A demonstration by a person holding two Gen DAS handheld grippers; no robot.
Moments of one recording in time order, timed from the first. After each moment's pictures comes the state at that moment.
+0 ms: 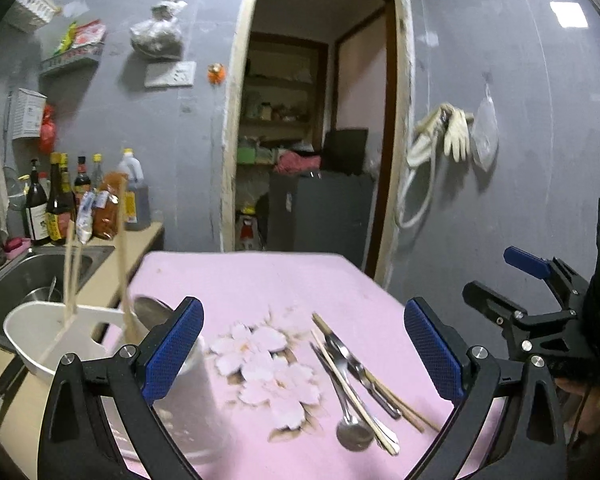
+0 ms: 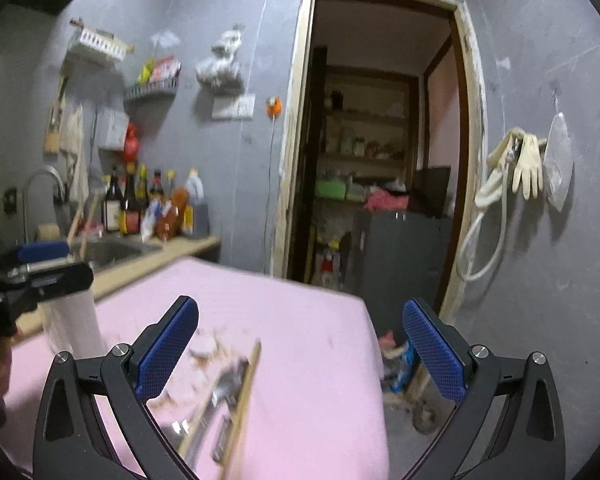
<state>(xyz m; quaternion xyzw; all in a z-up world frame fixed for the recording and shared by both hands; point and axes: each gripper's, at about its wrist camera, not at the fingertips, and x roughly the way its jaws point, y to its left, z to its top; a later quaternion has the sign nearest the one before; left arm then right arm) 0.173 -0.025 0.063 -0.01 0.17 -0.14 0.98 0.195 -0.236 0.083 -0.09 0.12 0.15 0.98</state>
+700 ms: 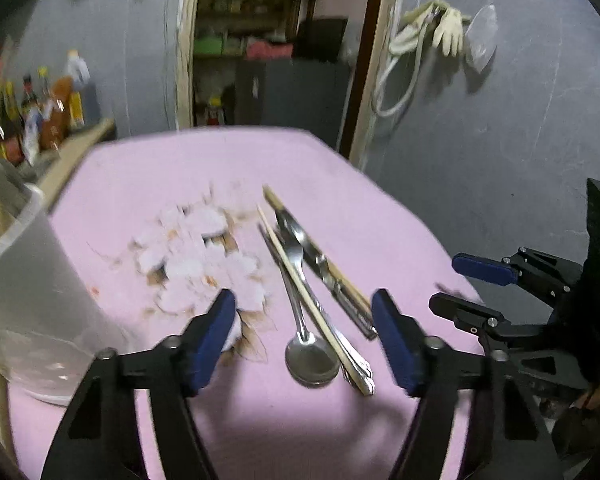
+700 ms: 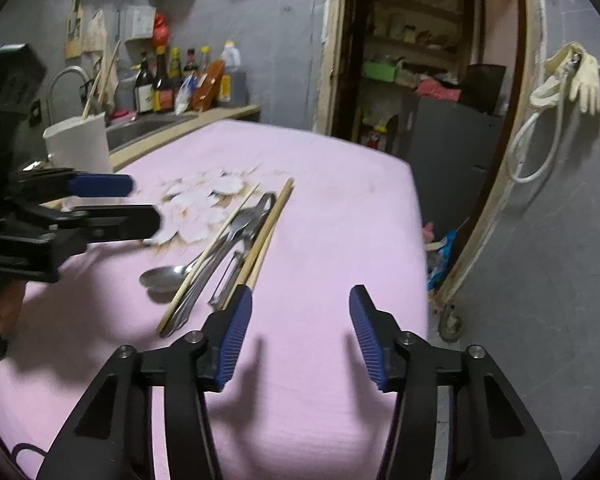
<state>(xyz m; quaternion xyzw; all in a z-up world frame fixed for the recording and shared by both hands) 0.219 -0.073 -0.014 -0.01 0.38 -0.19 0.91 0.205 -0.246 0.012 -0.13 0.33 0.23 0.91</state>
